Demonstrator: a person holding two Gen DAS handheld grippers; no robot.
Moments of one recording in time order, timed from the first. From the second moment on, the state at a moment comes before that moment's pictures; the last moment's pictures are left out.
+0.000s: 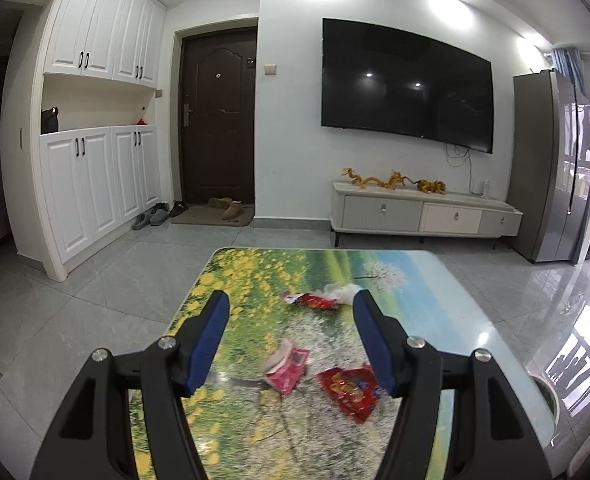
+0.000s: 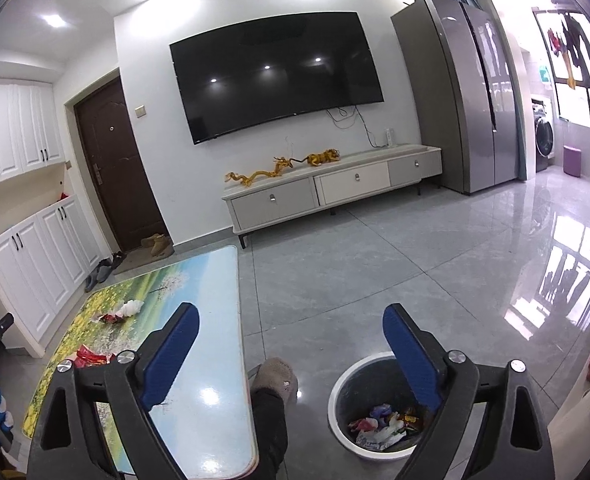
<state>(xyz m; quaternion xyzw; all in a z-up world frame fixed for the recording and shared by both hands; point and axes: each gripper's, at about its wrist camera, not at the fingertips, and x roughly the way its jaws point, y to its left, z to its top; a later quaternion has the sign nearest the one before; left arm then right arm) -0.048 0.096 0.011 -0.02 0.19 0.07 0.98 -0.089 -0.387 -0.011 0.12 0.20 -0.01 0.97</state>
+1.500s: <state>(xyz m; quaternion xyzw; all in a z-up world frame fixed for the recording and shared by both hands) 0.099 0.150 -0.140 -0.02 0.45 -0.12 0.89 0.116 -0.025 -0.139 -0.16 0.44 0.47 0.75</state>
